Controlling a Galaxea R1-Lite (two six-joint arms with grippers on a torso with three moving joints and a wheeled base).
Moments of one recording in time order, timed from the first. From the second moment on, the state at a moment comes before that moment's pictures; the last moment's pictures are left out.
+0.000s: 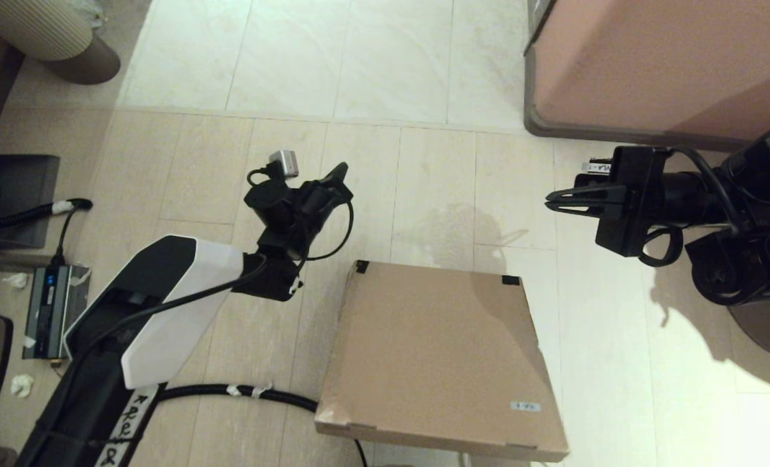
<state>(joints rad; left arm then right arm) -0.36 2.57 -1.91 -1.14 -0.12 -0.46 0.06 1.94 -1.12 -1.52 1.52 2.43</state>
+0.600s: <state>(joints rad) -0.37 2.42 -1.78 -1.14 -0.02 -0.43 0.12 2.01 -1.13 -1.52 1.15 2.25</state>
